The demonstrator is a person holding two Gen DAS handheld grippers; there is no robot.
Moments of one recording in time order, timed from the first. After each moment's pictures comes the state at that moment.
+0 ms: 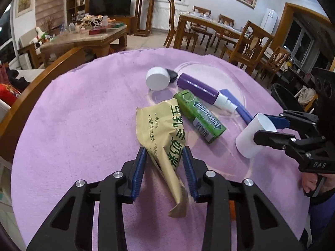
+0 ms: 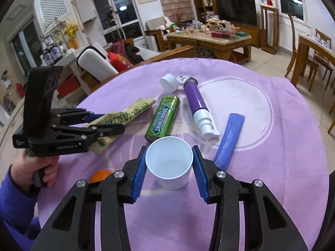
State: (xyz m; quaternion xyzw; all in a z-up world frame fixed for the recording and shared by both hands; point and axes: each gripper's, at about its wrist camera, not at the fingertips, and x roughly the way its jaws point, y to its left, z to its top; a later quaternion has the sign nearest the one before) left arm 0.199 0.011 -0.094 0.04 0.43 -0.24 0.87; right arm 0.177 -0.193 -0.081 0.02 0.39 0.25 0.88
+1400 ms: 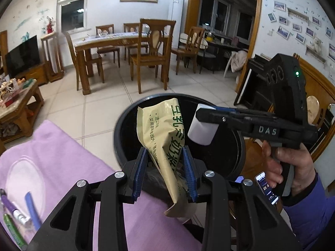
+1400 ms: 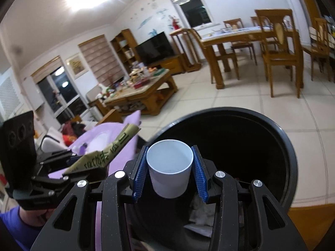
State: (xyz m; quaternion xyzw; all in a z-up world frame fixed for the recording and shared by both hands) left arm 0.132 -0.328 -0.049 0.15 0.32 -0.48 0.80; right arm 0.038 -0.558 -0.075 0.22 0.27 0.03 0.94
